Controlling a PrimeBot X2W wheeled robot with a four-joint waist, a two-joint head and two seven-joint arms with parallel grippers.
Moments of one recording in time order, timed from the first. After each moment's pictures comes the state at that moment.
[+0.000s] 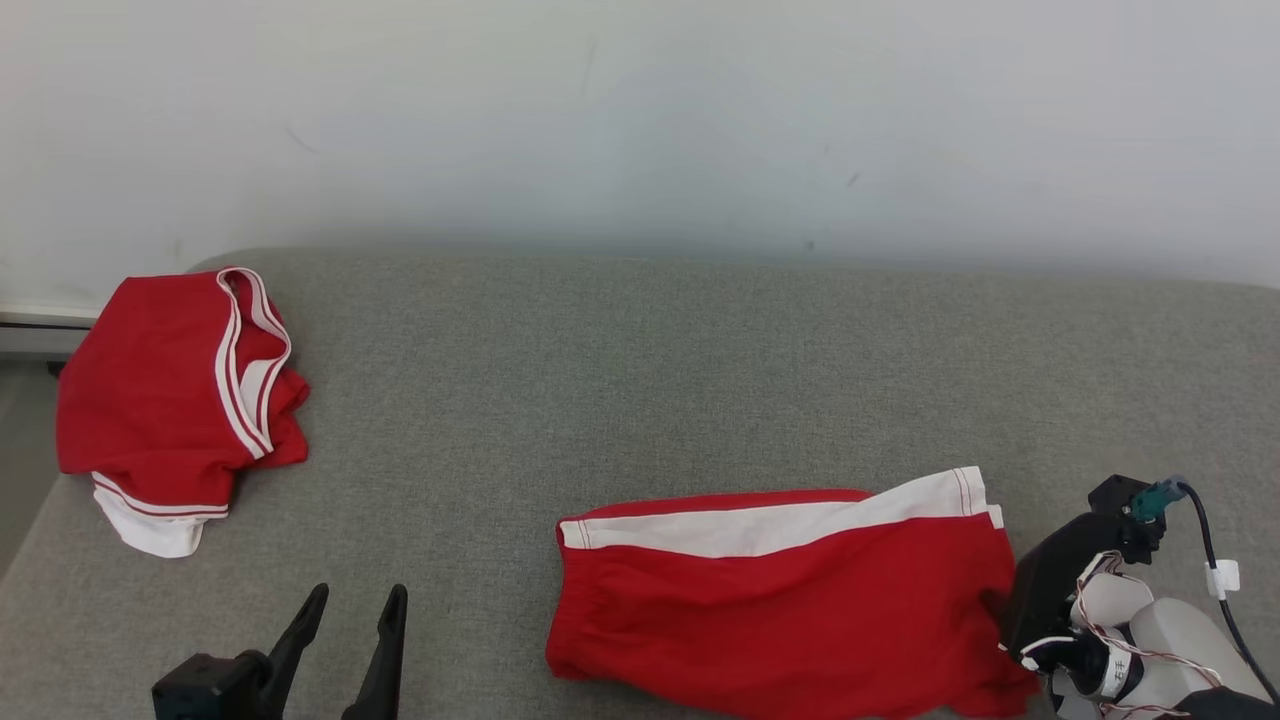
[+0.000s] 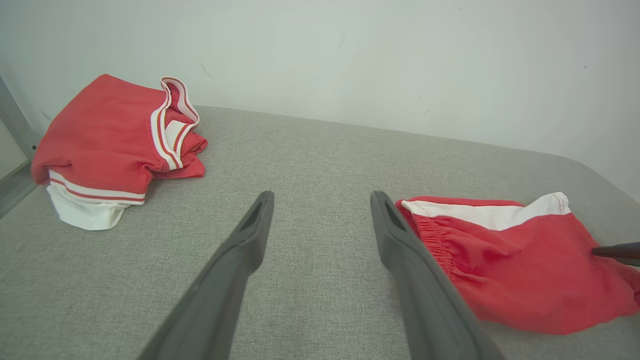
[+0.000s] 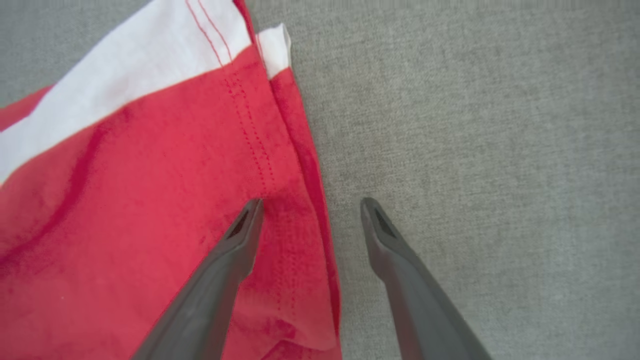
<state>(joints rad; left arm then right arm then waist) 0.07 0.29 -0.34 -0.08 -0.39 0.12 0.00 -0.35 -0.15 -0.01 0.68 0.47 -0.12 0.64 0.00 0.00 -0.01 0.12</state>
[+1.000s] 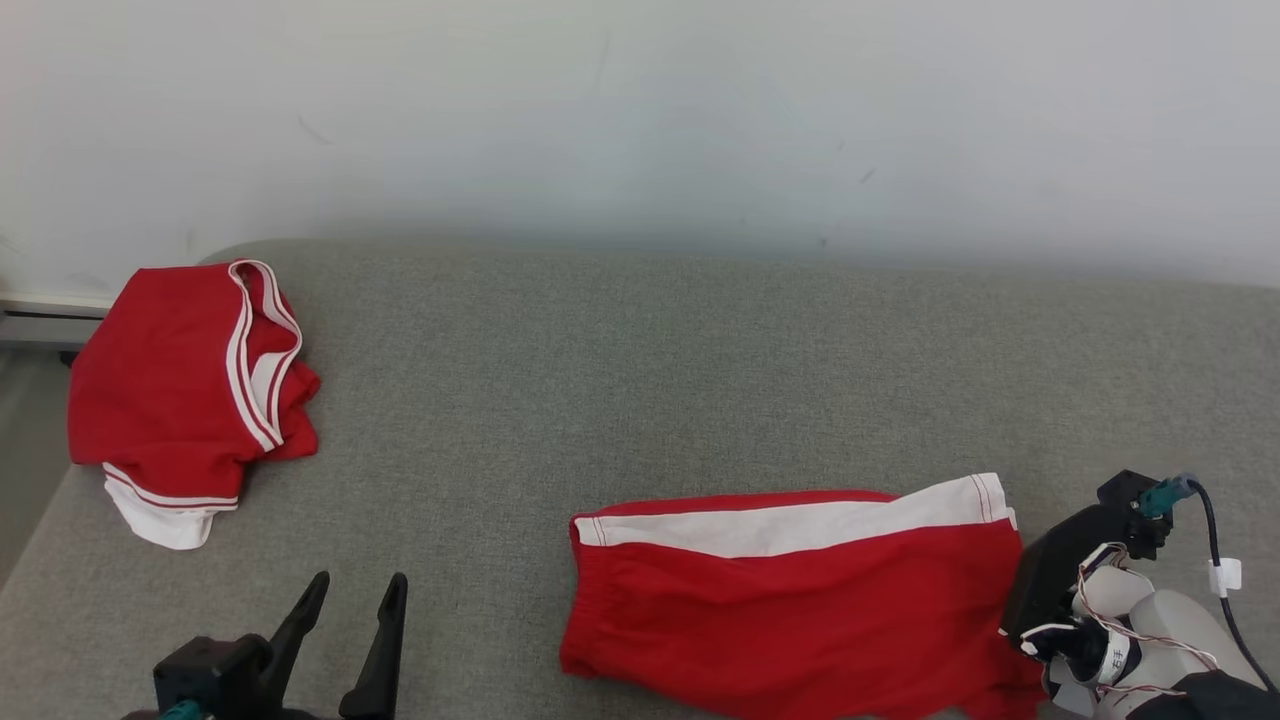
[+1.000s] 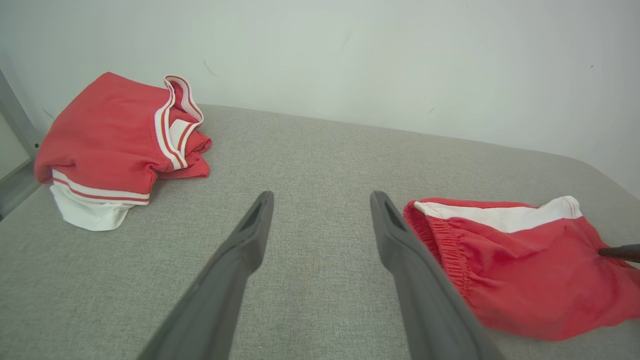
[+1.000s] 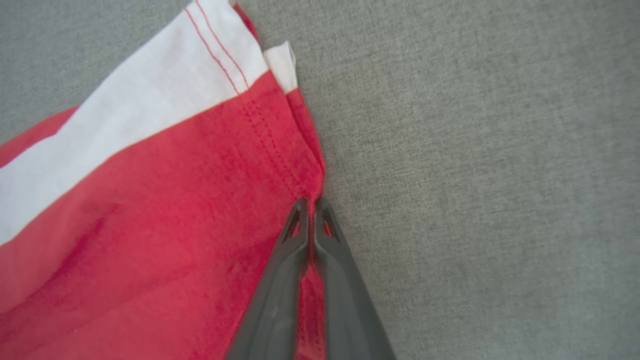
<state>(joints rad) 0.04 0.29 -0.34 -0.04 -0.40 0.10 0.00 -0.41 -0.12 -0.06 0.80 0.46 -0.12 0.58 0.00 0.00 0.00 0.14</state>
